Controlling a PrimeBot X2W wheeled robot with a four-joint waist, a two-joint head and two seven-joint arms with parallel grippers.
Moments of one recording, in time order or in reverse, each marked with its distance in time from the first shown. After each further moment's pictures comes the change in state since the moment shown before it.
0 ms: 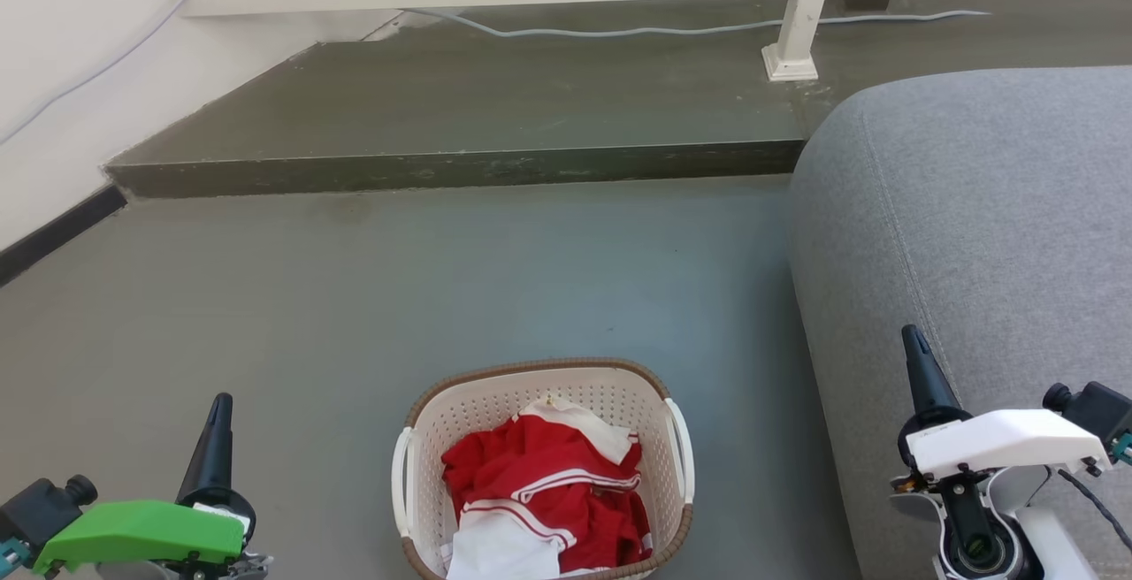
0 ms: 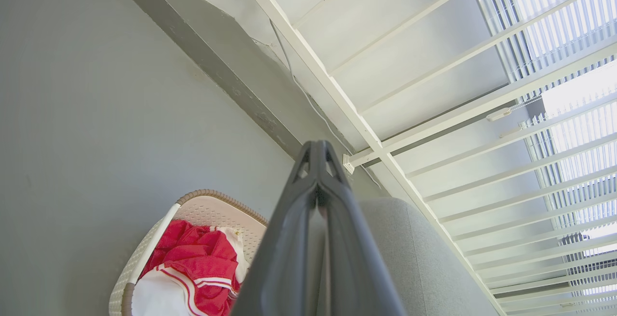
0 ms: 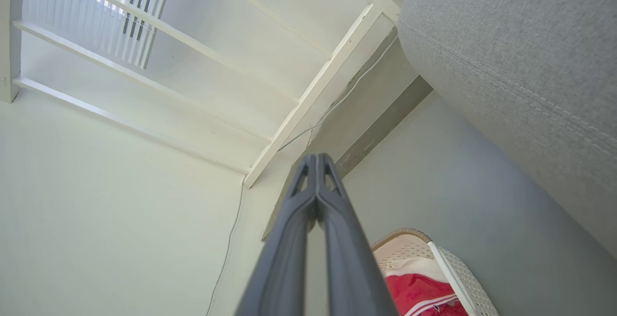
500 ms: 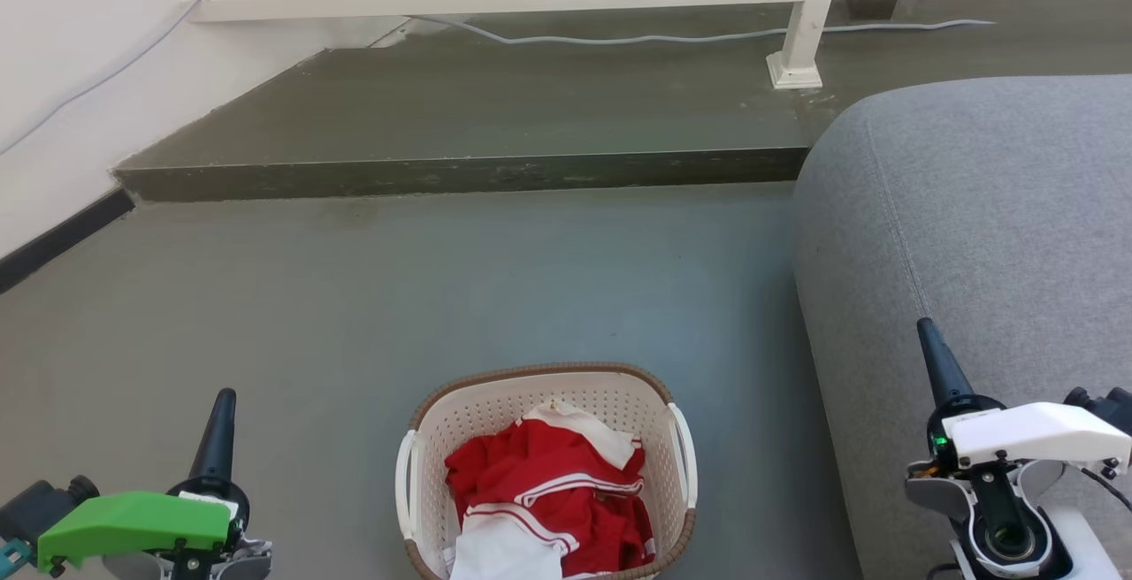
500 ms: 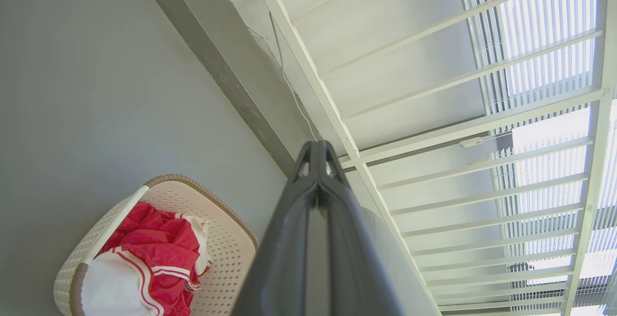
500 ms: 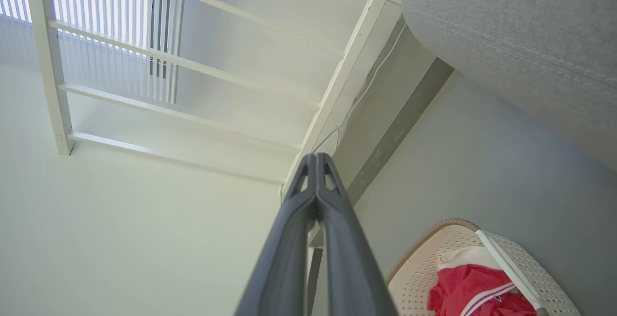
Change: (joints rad) left arm -0.025 -0.024 0.028 0.033 -0.147 0.000 0.046; right arm -0.020 -0.006 -0.042 0.026 0.212 0.040 0.042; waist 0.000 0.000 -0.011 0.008
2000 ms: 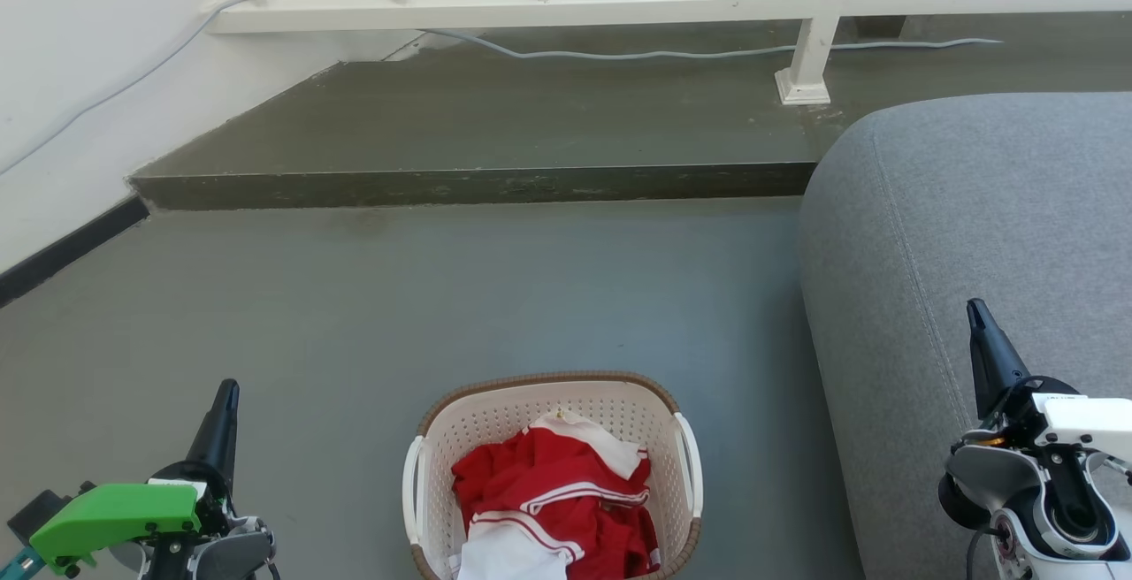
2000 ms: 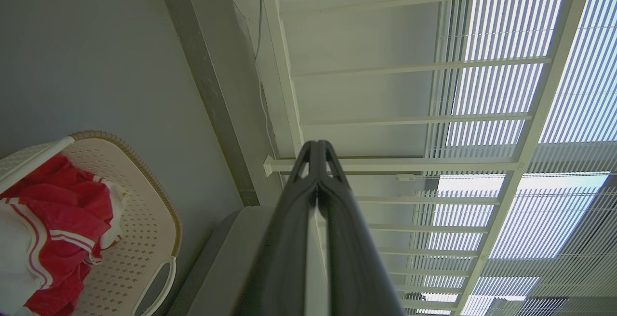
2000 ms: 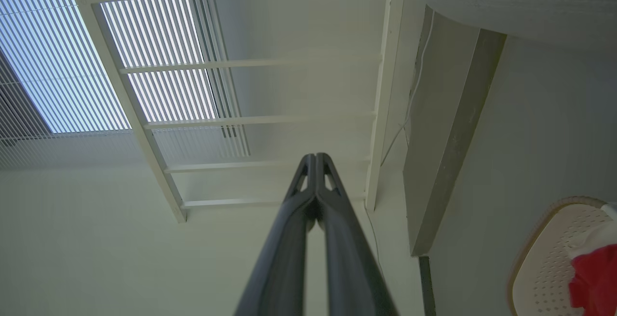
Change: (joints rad) left arm -0.056 -0.047 0.060 0.073 -0.304 0.000 0.095; right arm -0.044 -0.026 -0.095 0.072 0.443 0.093 0.080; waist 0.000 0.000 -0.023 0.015
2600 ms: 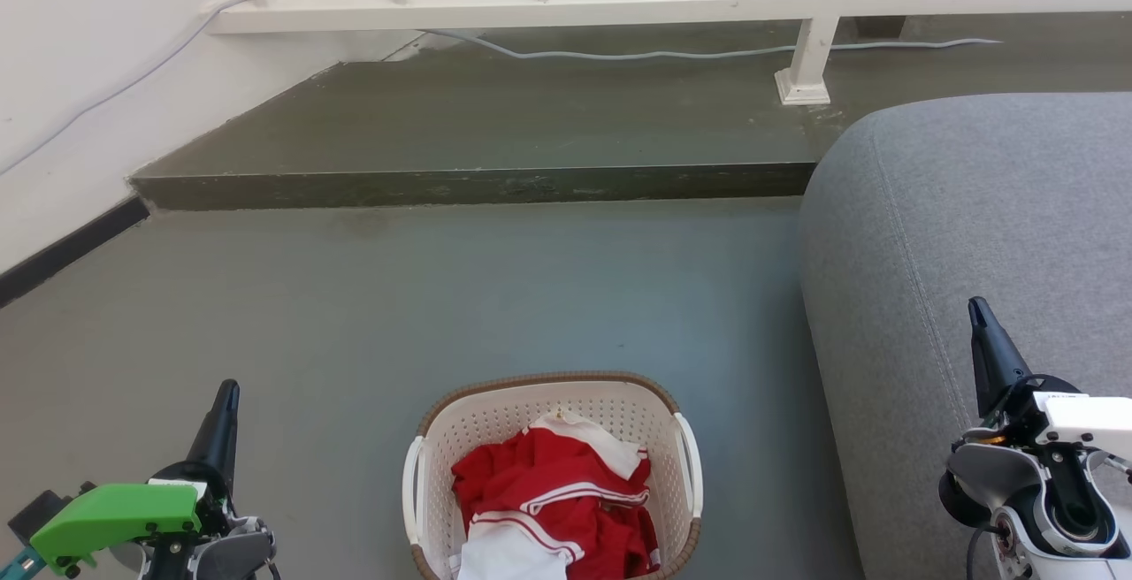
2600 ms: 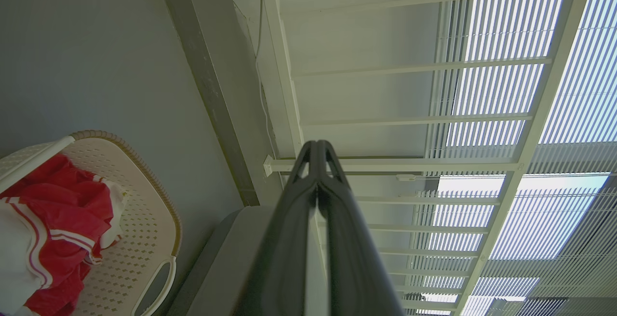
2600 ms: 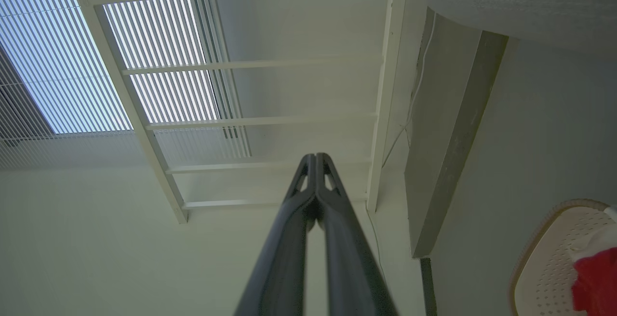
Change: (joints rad) left arm 0.000 -0.001 0.001 0.002 0.000 0.000 0.000; right arm -0.007 0.000 -0.003 0.012 0.000 0.008 0.001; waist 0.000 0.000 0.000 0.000
